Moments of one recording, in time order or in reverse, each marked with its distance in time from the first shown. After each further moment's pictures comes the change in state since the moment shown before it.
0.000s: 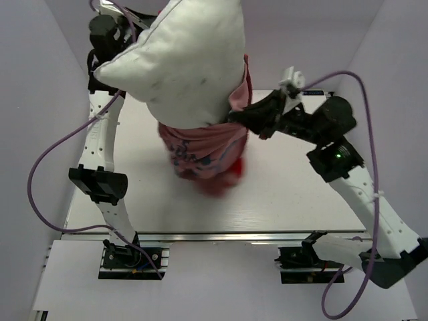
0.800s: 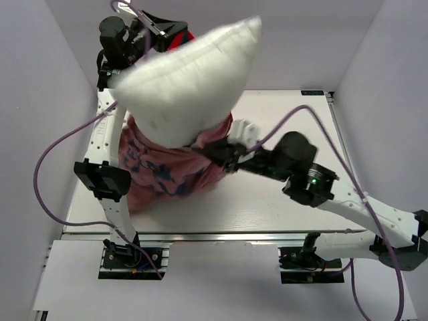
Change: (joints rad) left arm 0.005 0.043 0.002 0.098 0.218 -0.143; right arm 0.570 -0.002 -0.061 -0.029 0.487 -0.429
